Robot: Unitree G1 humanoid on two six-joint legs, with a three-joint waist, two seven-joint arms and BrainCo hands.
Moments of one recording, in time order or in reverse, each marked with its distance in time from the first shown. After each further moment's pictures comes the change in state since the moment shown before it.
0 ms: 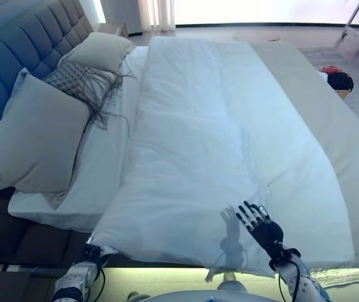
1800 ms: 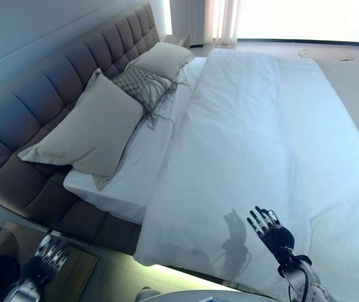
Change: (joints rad) left arm 0.370 0.217 -0.027 -0.545 0.474 -0.050 -0.451; right arm 0.082 0.007 -0.075 -0.024 -0.018 -0.039 -0.060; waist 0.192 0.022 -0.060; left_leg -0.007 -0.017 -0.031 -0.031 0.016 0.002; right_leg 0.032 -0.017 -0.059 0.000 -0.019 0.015
